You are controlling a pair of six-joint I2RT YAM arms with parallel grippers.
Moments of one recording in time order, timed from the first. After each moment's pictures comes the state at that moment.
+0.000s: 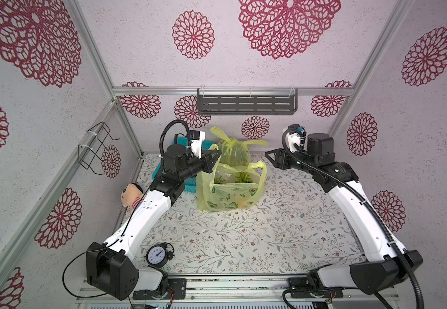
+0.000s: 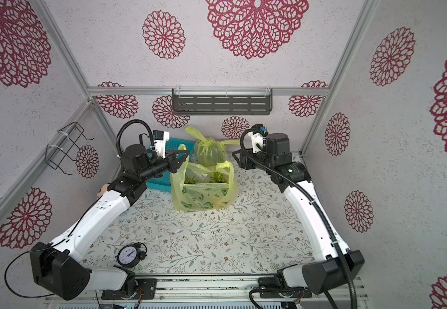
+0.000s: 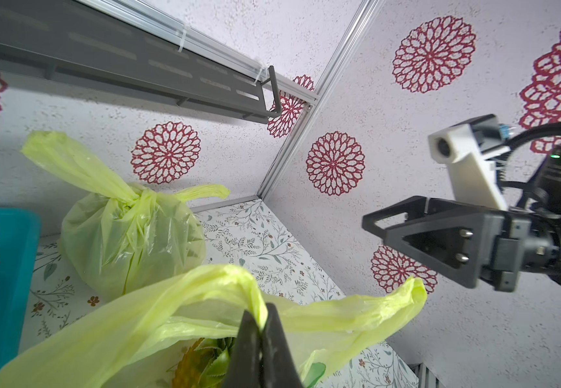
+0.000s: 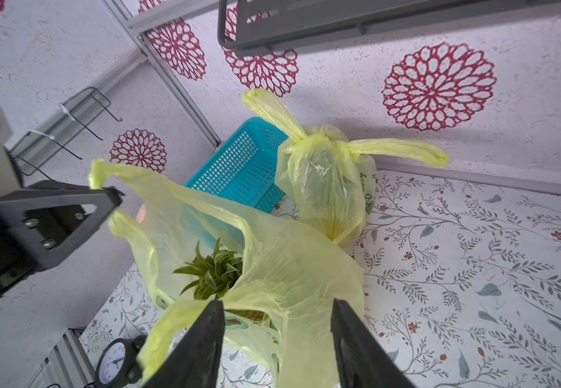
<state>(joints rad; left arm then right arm) -0.37 1.39 1.27 0.02 0.45 -0.41 0.33 1.43 1.60 -0.62 -0.37 0.26</state>
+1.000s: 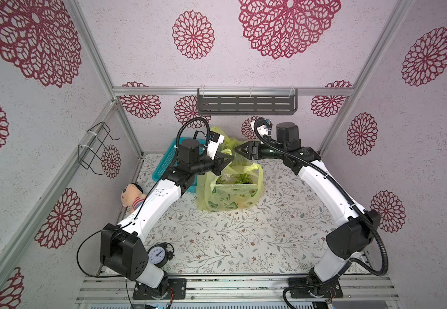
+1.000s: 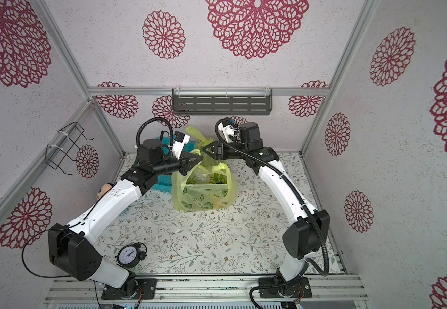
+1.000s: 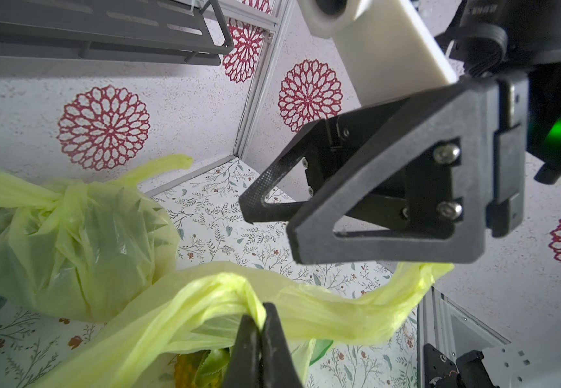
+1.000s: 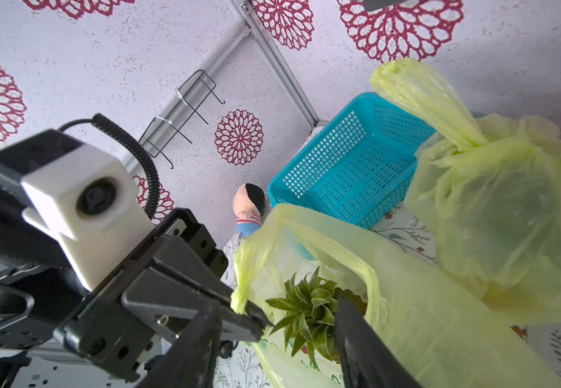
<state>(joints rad) -0.42 1.55 1.41 -0.13 0.60 -0.15 0.46 1.73 1.84 -0.49 -0.68 0.41</state>
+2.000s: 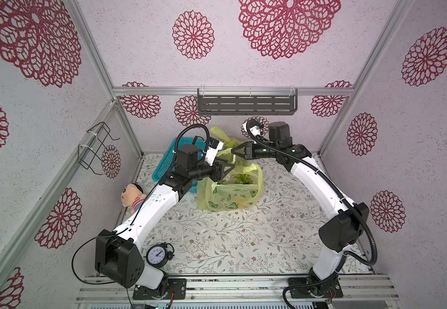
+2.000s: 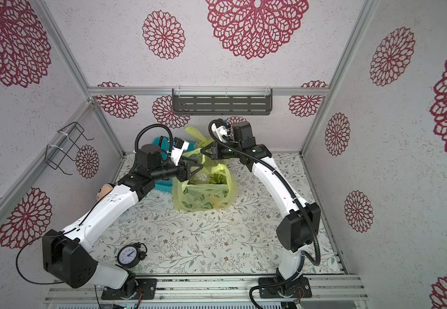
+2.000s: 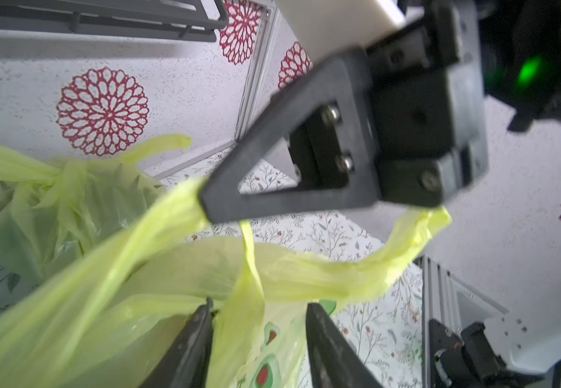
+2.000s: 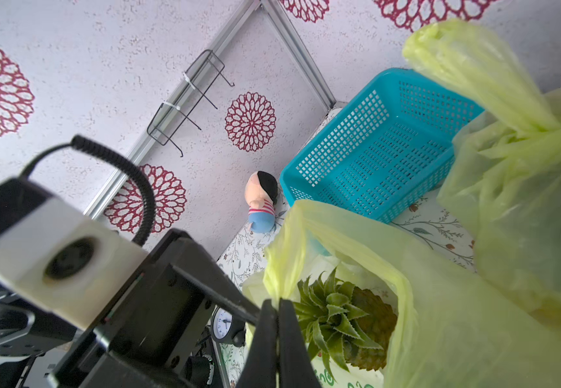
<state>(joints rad) -0.42 1.45 1.30 -0.15 0.59 -0.10 0.46 1.82 1.93 -0.53 -0.73 0.41</state>
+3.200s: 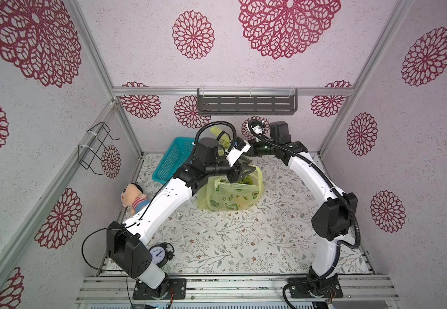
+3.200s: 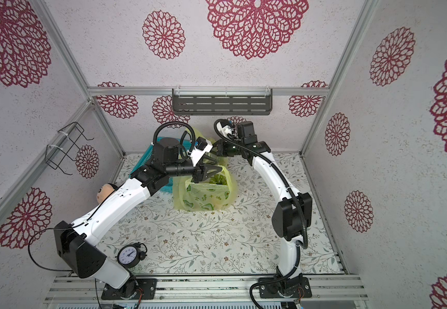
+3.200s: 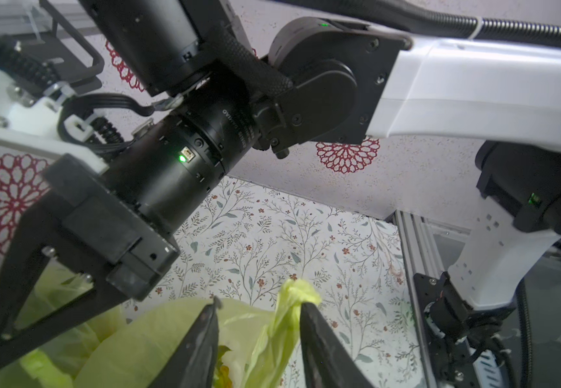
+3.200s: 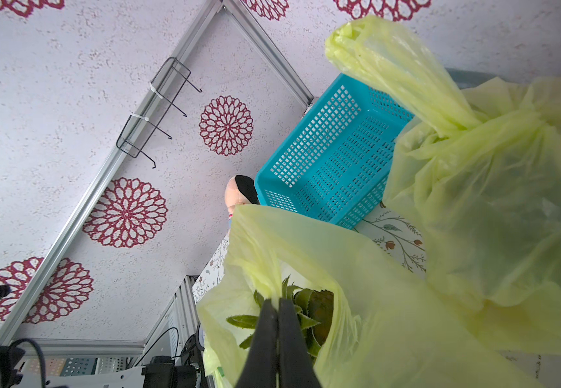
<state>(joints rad) -0.60 1.60 1.57 -0.29 0.64 0.13 0.39 1.94 1.99 -0.53 -0.78 0.40</state>
